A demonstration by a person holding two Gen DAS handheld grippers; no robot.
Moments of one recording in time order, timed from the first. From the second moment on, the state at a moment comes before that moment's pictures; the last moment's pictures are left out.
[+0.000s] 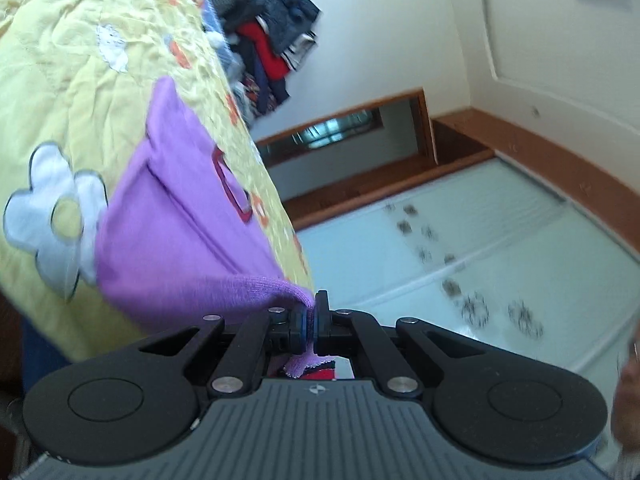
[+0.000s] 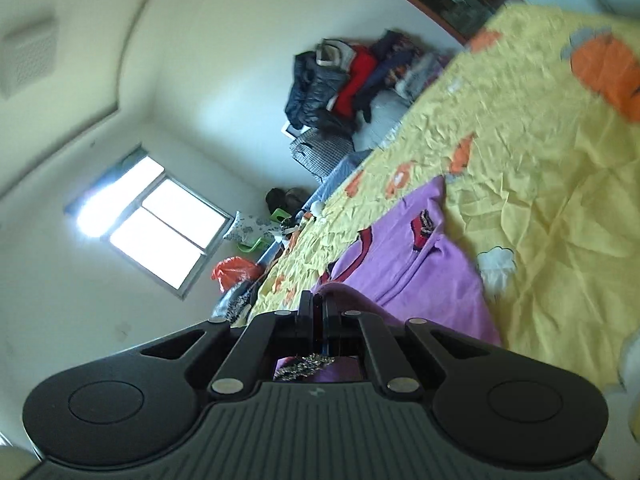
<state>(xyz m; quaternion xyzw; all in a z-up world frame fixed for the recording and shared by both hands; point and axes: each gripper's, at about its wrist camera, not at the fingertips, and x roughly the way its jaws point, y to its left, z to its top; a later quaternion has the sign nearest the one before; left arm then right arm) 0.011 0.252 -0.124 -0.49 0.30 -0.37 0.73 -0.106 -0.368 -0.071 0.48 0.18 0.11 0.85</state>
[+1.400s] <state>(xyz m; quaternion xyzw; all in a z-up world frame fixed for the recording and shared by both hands) 0.279 0.263 -0.172 -0.60 0.35 -0.13 0.70 0.190 -0.422 -0.130 0.53 0.30 0.04 0.79</state>
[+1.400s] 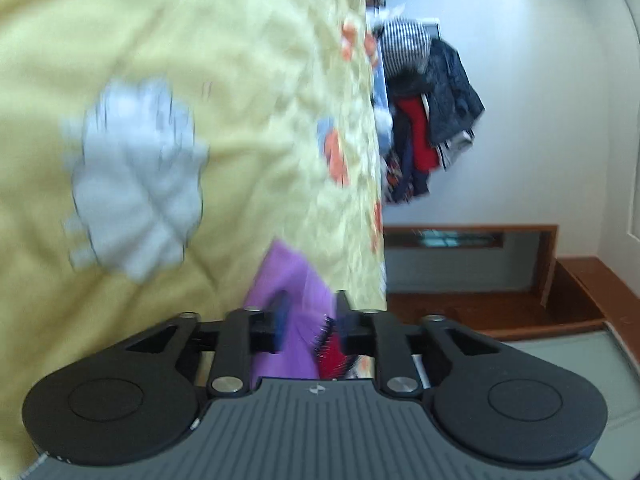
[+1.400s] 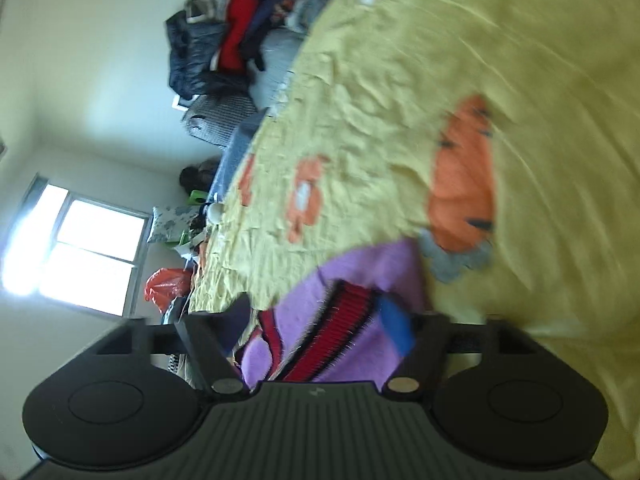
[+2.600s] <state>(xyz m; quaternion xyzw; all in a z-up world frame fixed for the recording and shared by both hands) 0.212 0.154 -0.099 -0.13 0.37 -0.13 0.91 0.100 -0.367 -0.094 0.19 0.34 0.05 0.92</state>
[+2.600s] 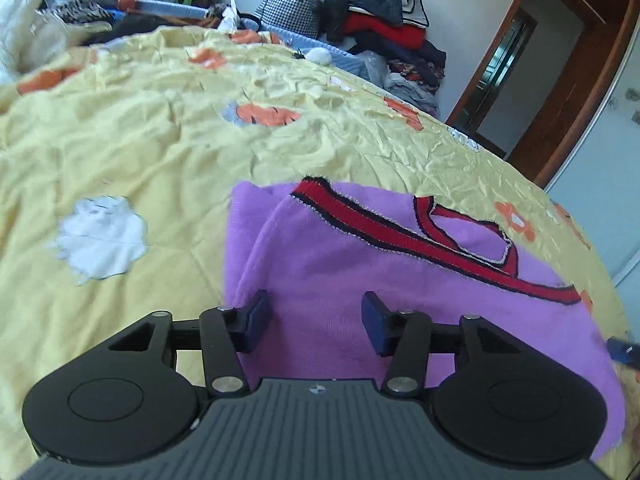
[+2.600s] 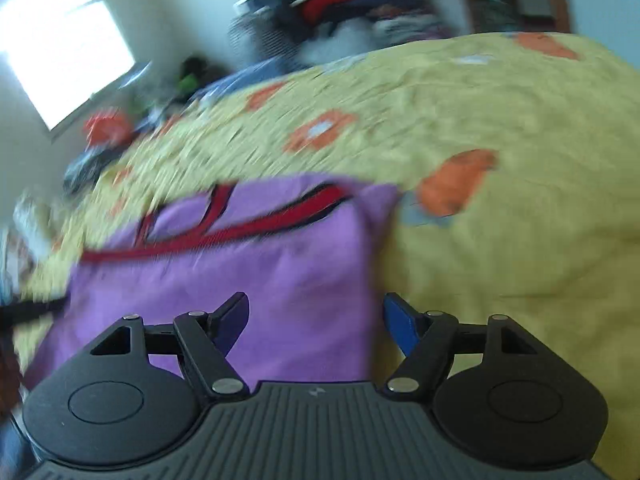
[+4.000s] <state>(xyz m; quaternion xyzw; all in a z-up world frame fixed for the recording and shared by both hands) 0.254 0.038 -0.121 0.01 0.36 -0.04 0.93 0.199 -0.194 -0.115 -0.03 0.36 0.07 0.93</state>
